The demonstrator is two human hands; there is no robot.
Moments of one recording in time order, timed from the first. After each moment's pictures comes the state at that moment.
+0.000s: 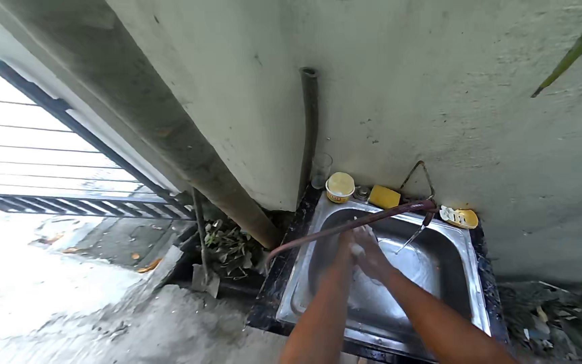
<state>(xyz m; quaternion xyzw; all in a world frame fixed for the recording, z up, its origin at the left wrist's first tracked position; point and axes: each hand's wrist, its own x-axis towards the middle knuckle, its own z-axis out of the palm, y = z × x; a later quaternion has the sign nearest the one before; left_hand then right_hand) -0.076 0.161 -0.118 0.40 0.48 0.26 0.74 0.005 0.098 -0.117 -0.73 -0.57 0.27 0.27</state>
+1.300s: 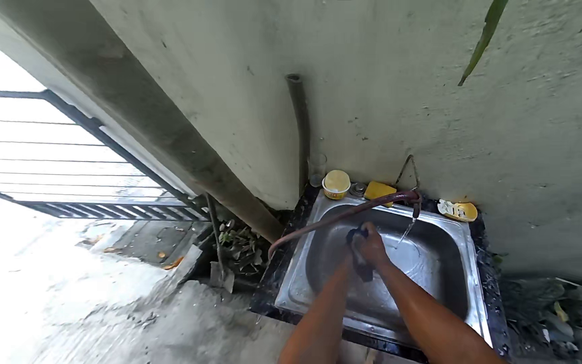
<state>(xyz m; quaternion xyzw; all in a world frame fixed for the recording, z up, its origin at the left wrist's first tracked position) -0.087 0.115 -0.152 0.45 0.49 0.20 0.72 0.006 0.094 -0.111 -0.77 -0.39 0.34 0.37</state>
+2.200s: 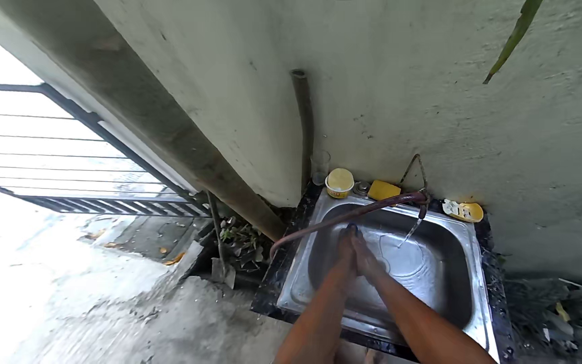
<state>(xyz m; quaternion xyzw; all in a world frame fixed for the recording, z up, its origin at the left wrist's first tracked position) -0.079 0.142 -0.139 0.46 0.52 0.26 0.67 -0.031 0.079 -0.125 -0.66 -0.33 0.49 0.46</state>
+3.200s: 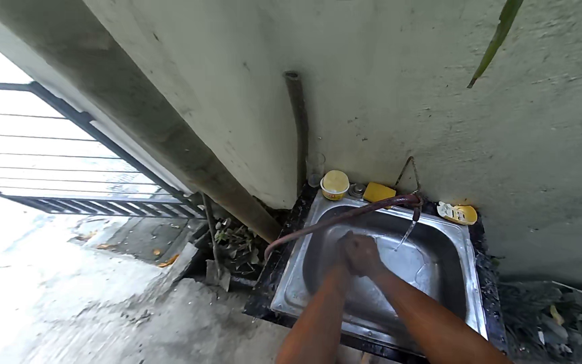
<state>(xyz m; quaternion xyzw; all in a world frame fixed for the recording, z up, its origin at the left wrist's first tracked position) -0.074 0.140 -0.166 0.56 0.46 0.28 0.63 -0.009 0.092 -0.094 -0.76 -0.49 0.29 0.32</state>
